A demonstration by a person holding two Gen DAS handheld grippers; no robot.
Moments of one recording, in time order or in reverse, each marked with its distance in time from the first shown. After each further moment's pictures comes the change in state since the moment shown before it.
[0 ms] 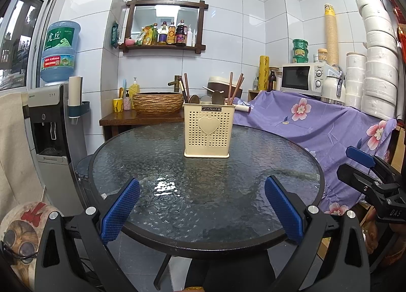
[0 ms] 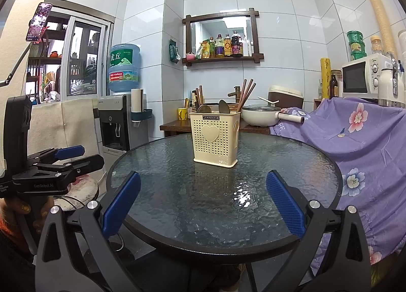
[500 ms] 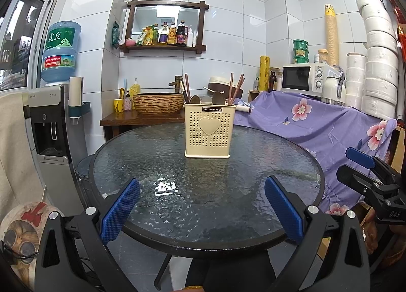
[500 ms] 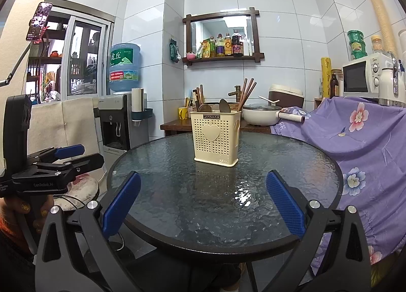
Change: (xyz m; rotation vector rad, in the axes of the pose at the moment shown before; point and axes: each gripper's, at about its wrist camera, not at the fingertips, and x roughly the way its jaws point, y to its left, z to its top) left arm 0.000 0.001 0.000 0.000 -0.001 0.006; right arm 0.001 0.001 -0.003 0.001 0.002 0.003
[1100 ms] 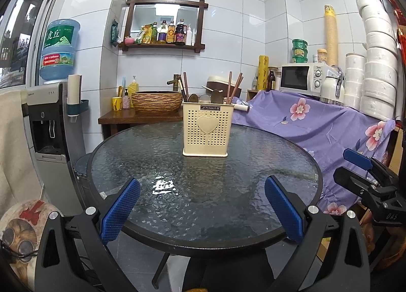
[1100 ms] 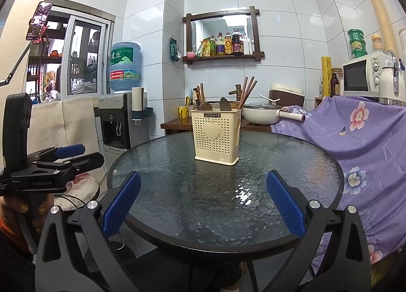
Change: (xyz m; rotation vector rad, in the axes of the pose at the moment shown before) left arm 0.000 -0.002 -0.002 -0.007 0.007 -0.014; right arm 0.001 0.002 -0.003 0.001 0.006 0.002
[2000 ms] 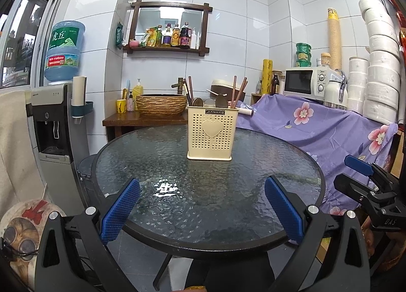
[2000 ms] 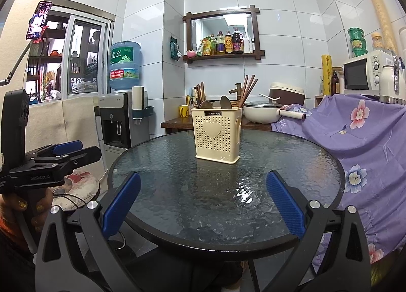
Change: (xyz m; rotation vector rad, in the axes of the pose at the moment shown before) left arm -0.004 -0.001 0.003 -0.013 -0.018 0.023; right arm 0.001 -0.001 -0.001 0.005 0.006 0.003
